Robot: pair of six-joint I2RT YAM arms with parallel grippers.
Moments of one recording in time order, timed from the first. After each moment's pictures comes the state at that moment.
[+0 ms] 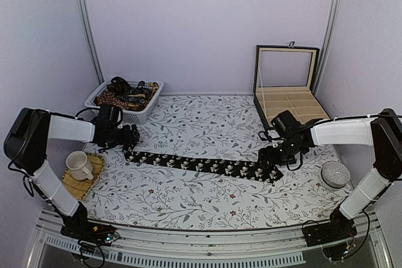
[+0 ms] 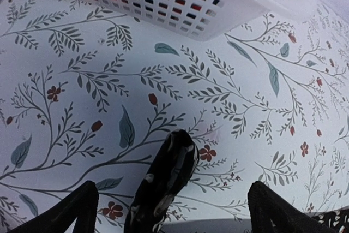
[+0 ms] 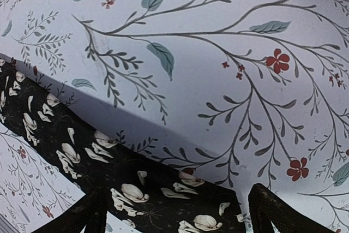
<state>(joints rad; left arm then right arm) -0.23 1.61 0.77 0.00 -0.08 -0.41 0.56 1.57 0.88 -0.47 -0.03 0.36</state>
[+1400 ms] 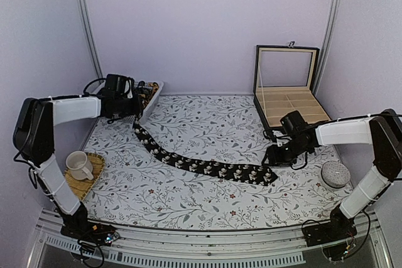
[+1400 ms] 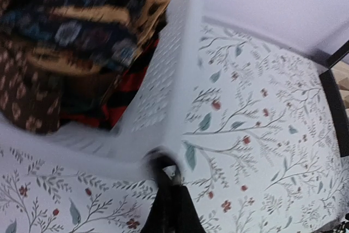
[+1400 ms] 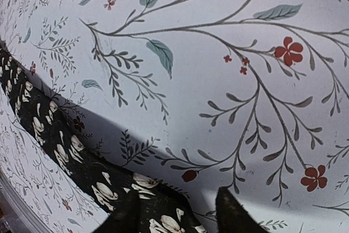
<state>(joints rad) -0.24 1.73 1.11 -0.09 0.04 -0.38 0.44 1.57 0.81 -0.38 -0.27 0.35</state>
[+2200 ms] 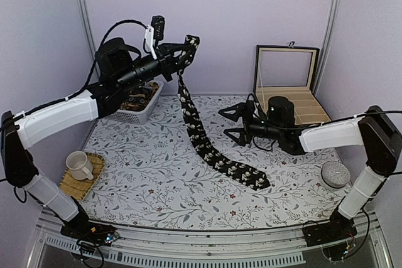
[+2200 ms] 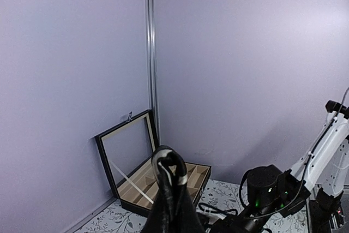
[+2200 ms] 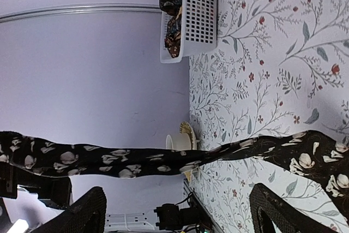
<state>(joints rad) -0.68 1.51 1.32 0.44 0.36 -0.09 0.67 1.65 0.86 0.61 -0.45 1.36</state>
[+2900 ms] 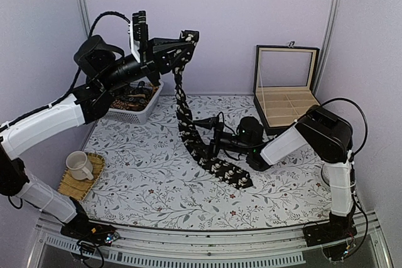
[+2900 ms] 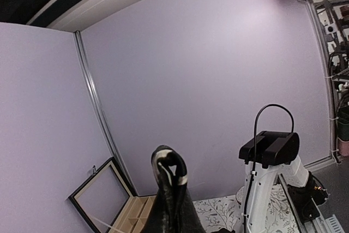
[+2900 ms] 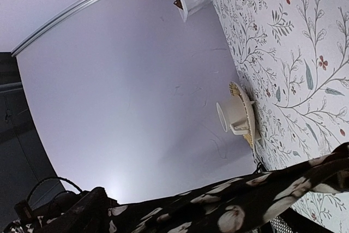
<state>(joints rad) -0.73 1.39 1.28 0.54 0.62 0.05 0.81 2.10 1.02 1.14 -0.48 1.92</state>
